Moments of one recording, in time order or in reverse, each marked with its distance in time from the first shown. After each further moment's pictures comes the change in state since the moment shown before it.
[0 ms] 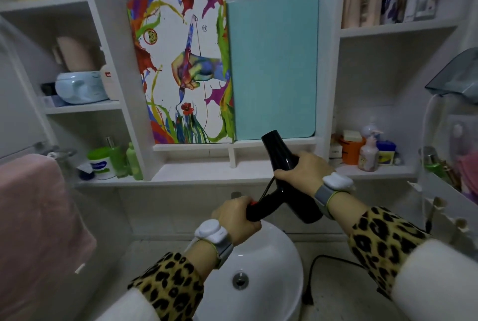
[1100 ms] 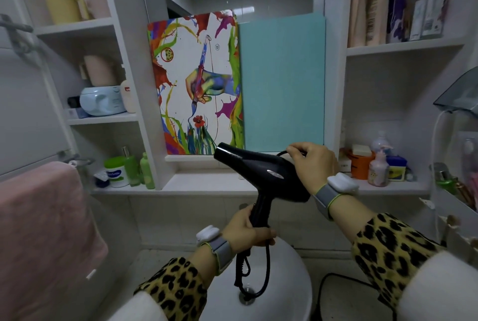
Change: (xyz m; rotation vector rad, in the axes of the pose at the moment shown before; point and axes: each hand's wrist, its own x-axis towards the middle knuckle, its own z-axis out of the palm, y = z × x) left_hand -0.001 0.001 -0.002 -0.970 -0.297 -0.182; right_hand 0.003 -0.039 -0.034 0.307 0.322 -0.075
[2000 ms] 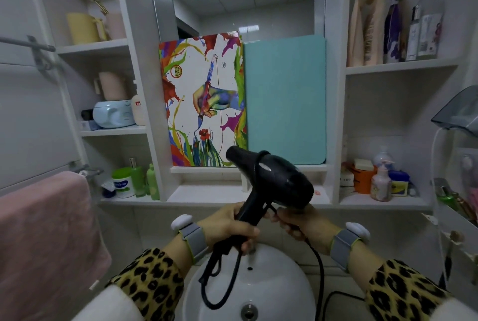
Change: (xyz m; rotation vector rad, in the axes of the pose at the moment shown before) left_hand -0.032 0.058 -0.049 -0.083 -0.298 0.056; right_hand -0.069 0.031 0.005 0.743 -0.836 0.371
